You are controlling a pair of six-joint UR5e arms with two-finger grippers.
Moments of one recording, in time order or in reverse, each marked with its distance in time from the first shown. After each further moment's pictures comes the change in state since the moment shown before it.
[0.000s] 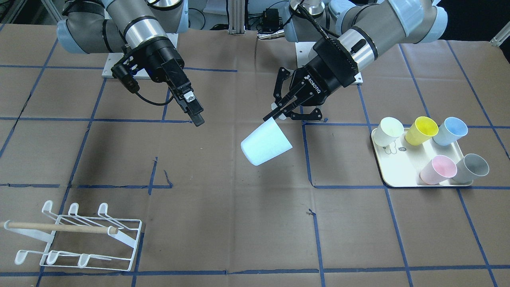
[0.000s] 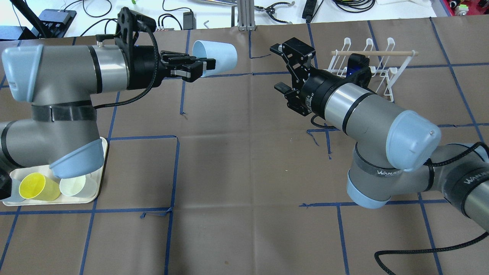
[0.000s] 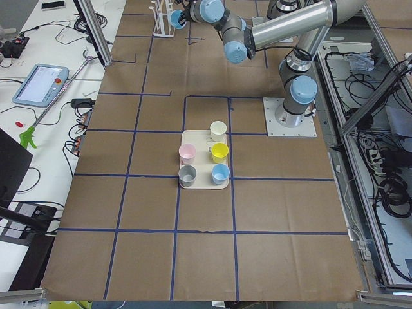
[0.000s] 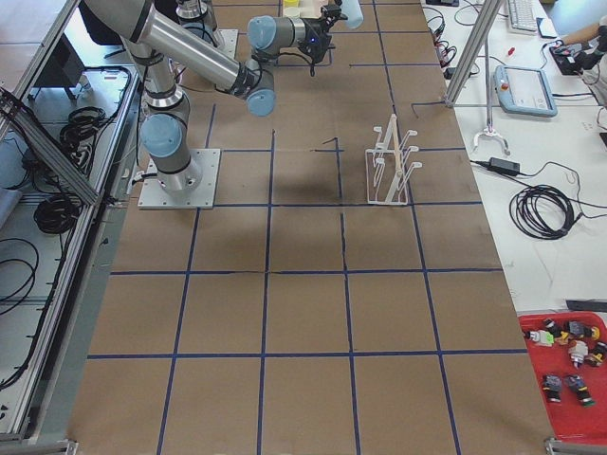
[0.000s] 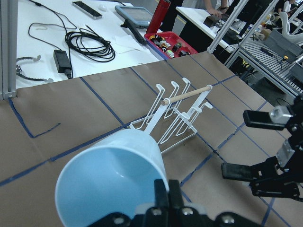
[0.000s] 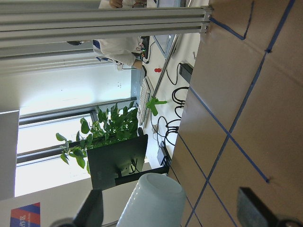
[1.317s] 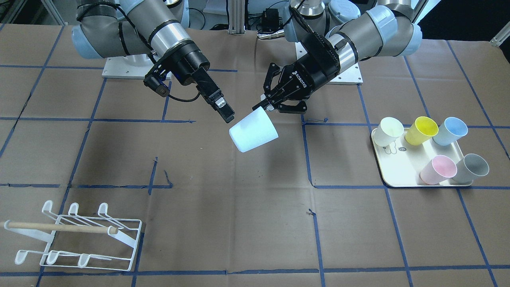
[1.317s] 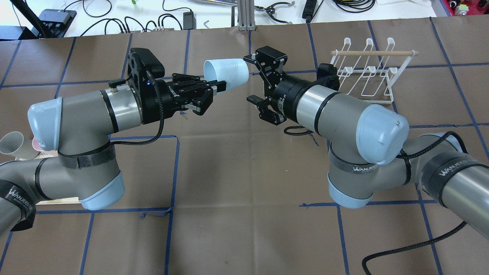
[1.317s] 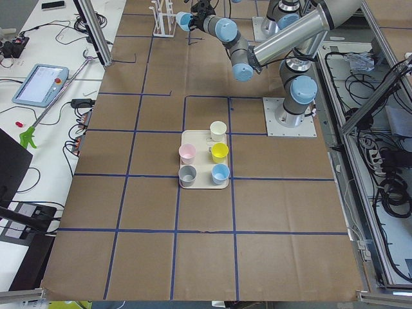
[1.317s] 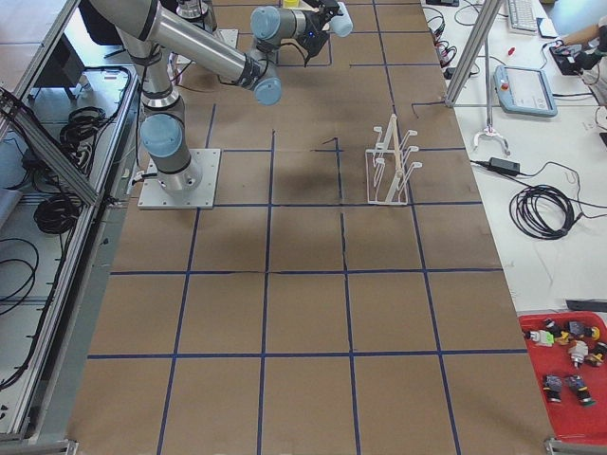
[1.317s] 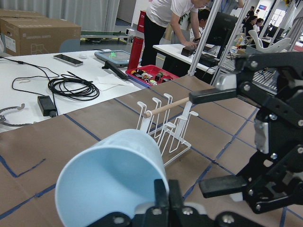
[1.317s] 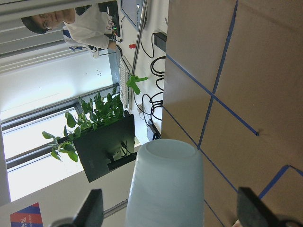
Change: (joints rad) left arm -0.002 -0.021 -0.159 0.325 -0.102 -0.015; right arm 0.120 0.057 -0.071 0.104 -0.016 0.101
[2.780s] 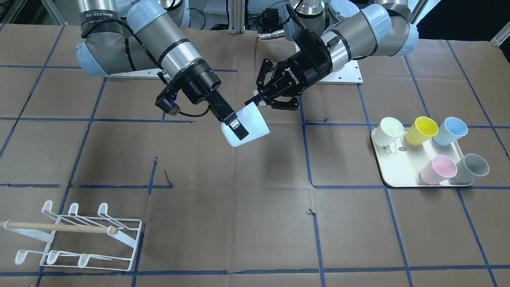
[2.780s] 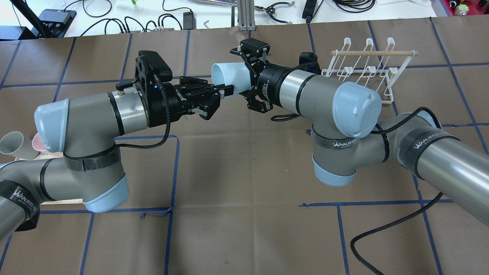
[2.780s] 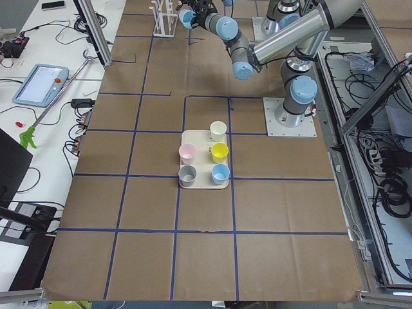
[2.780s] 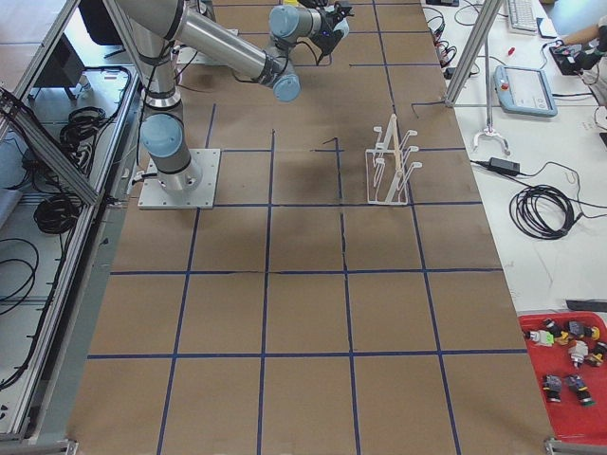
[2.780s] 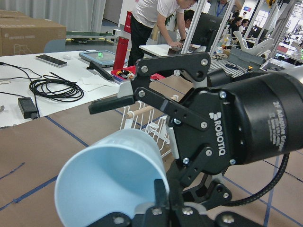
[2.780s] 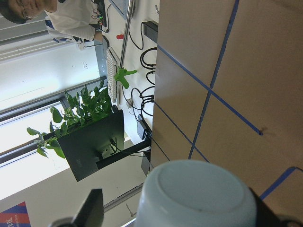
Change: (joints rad) left arm -0.030 0.002 -0.001 0.000 0.001 -0.003; right arm 0.027 0.101 -0.103 0.035 0.000 0.002
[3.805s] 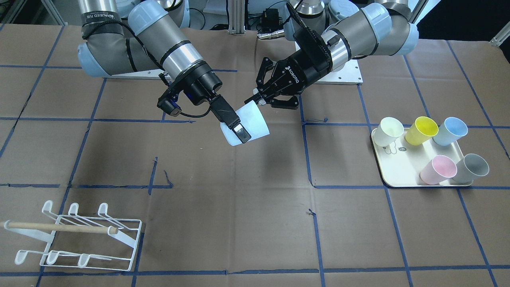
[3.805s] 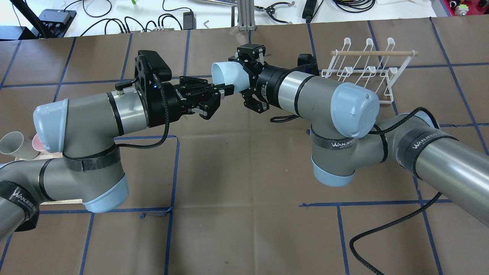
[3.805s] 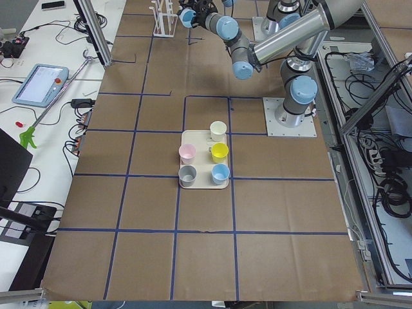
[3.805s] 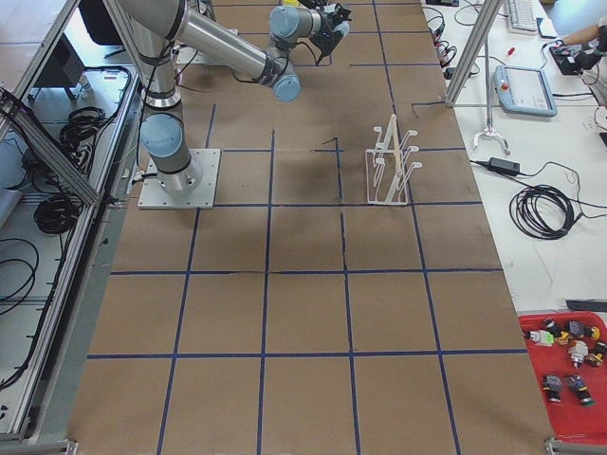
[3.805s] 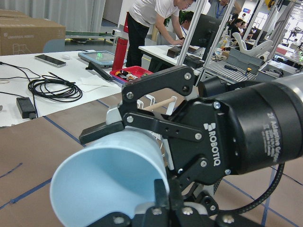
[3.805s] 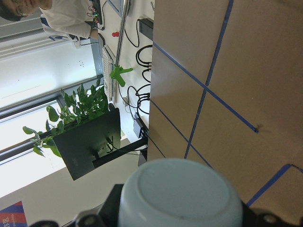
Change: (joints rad) left arm 0.000 0.003 0.002 0.001 -0.003 -0.012; right arm 0.002 0.004 -0.001 0.003 0.001 -0.001
